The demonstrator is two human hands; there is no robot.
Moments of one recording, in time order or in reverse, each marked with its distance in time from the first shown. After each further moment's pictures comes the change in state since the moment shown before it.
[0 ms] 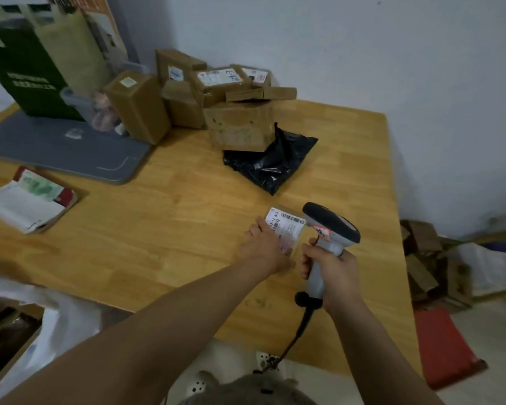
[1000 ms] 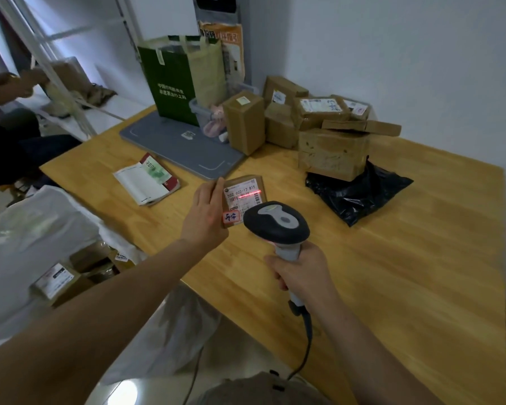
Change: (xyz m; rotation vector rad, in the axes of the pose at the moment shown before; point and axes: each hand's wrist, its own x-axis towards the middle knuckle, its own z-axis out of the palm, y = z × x) left_hand -0.048 -0.200 -0.123 0.126 0.735 0.027; right_hand -0.047 0.005 0.124 -0.613 -0.599 -0.307
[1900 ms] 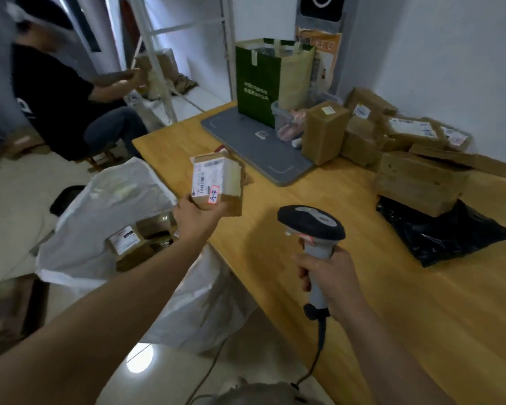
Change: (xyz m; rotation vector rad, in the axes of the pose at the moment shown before) left_hand -0.046 -0.106 -0.040 -0.697 0.366 -0.937; right_hand 0.016 -0.024 0.059 0.185 -0.185 0.020
